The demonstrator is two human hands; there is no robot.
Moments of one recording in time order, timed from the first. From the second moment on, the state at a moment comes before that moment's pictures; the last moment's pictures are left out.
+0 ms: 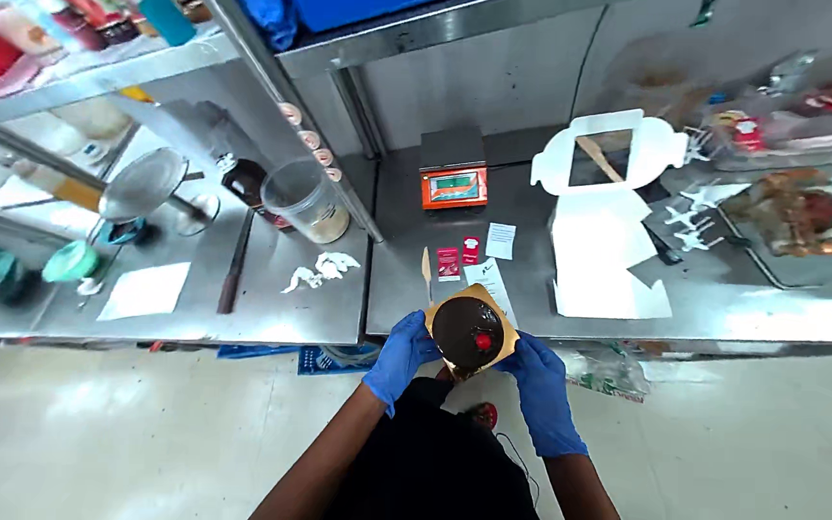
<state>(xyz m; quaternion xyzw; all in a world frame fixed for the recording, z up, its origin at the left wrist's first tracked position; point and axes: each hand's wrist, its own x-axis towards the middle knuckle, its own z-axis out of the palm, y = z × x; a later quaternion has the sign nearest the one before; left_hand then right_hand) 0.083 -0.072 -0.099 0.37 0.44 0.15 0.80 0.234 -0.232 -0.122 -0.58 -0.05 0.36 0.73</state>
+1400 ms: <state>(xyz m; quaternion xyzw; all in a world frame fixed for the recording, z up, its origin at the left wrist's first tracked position) -0.190 0.065 -0.120 0.34 0.44 0.30 0.78 0.004 -0.049 -0.119 -0.54 -0.12 0.53 0.65</state>
